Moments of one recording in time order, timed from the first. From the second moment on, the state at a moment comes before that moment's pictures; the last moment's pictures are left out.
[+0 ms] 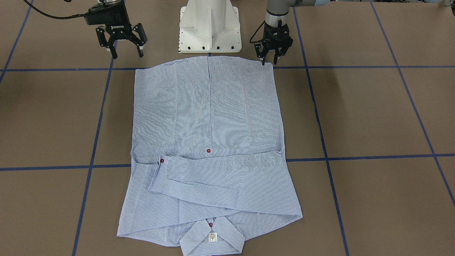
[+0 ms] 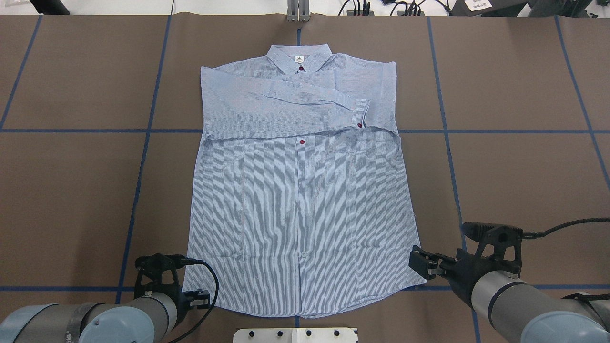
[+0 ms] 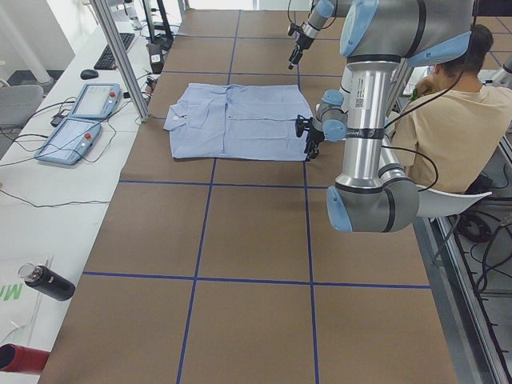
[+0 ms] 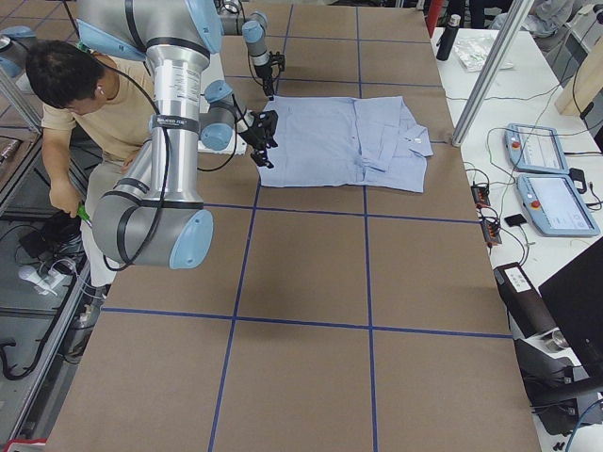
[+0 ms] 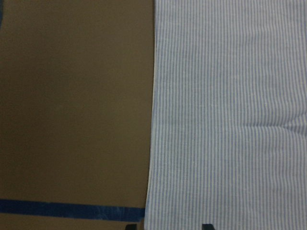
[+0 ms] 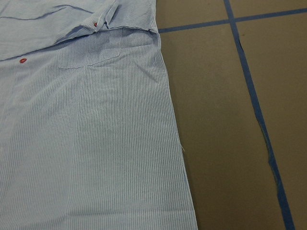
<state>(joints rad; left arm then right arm) -0.04 -1.70 -2.09 -1.69 -1.39 -1.59 0.05 -1.72 2.35 -1.33 1.12 1.61</state>
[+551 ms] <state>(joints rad) -0.04 -1.71 -2.07 -1.70 -1.40 -1.60 0.05 -1.72 2.35 -1.33 1.12 1.61</state>
